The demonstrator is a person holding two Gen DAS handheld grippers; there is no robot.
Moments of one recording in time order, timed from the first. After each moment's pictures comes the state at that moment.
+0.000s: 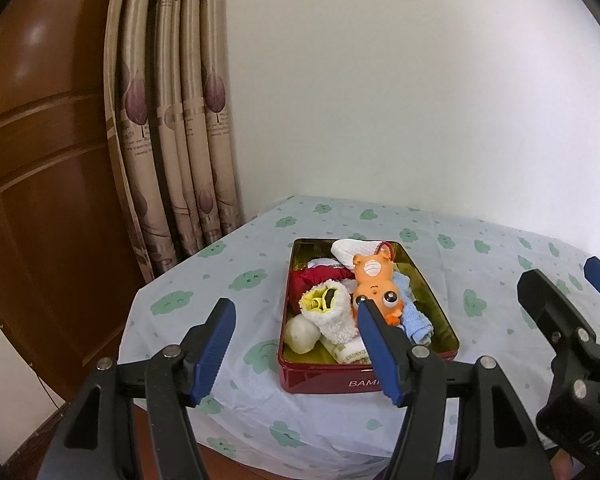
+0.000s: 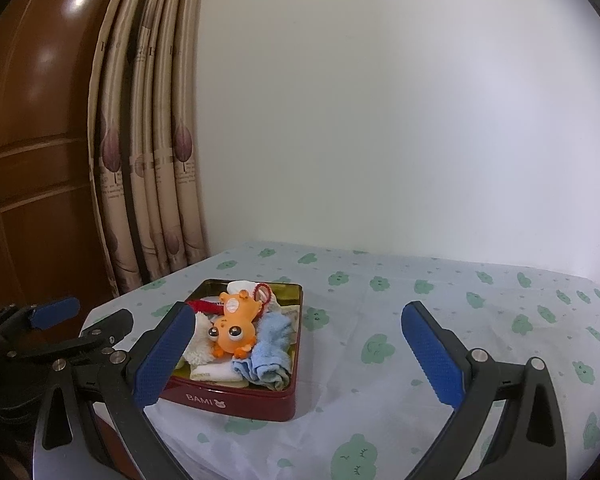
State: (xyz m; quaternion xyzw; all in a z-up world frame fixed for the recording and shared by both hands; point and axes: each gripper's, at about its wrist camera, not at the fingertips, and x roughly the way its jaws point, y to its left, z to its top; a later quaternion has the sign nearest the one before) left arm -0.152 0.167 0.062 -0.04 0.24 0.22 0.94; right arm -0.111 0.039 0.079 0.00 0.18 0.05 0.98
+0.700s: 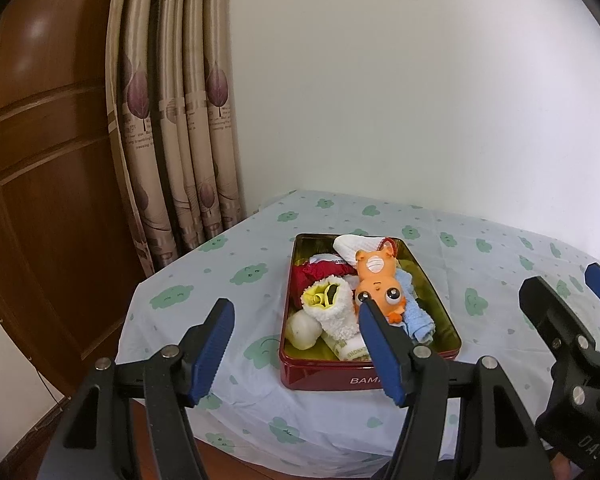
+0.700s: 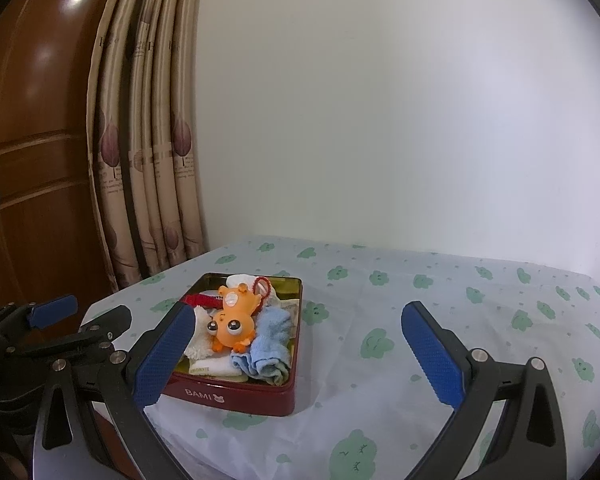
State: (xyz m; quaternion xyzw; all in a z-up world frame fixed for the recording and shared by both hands) left arm -0.153 0.169 0.061 -0.05 0.24 0.23 0.94; right arm -0.113 0.037 0.079 0.00 0.19 0.05 0.98
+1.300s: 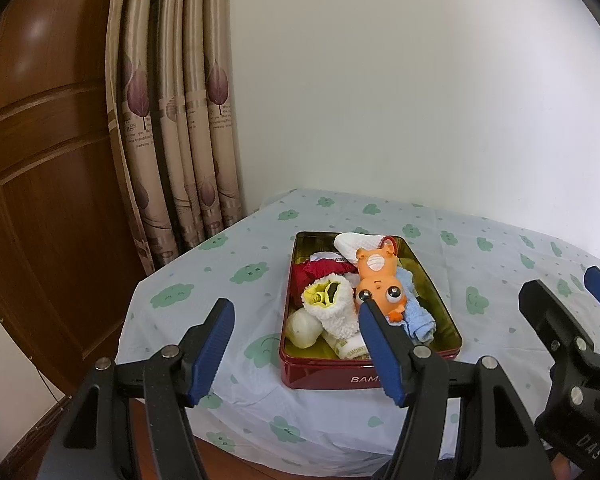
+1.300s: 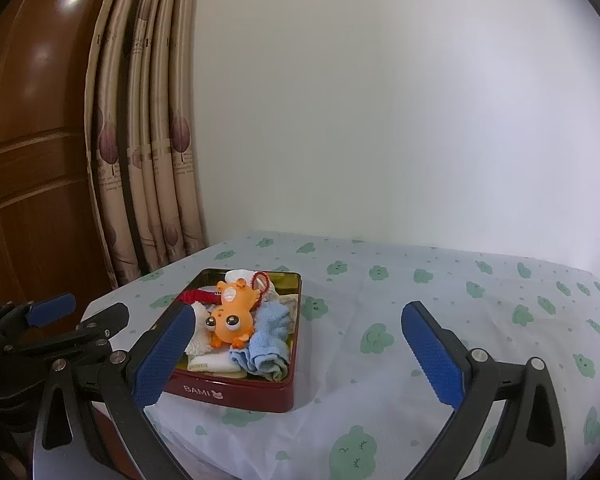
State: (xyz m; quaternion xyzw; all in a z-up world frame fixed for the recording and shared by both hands) left arm -0.151 0.170 0.061 -0.05 0.25 0.23 0.94; right arm -0.112 0.037 0.078 0.00 0.20 0.05 0.98
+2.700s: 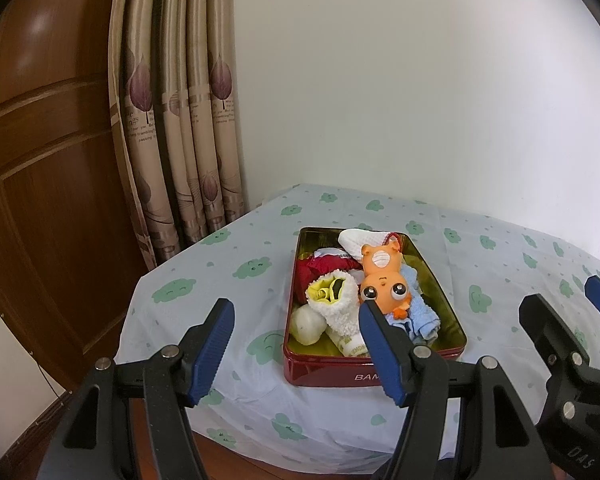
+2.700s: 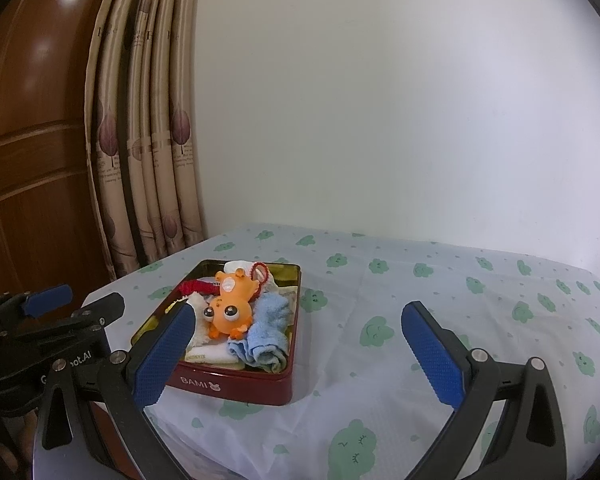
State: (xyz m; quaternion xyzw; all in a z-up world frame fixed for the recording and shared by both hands) left arm -0.151 0.177 0.059 -0.06 0.26 0.23 0.94; right arm -0.112 0.039 0.067 -0.01 0.21 0.05 0.98
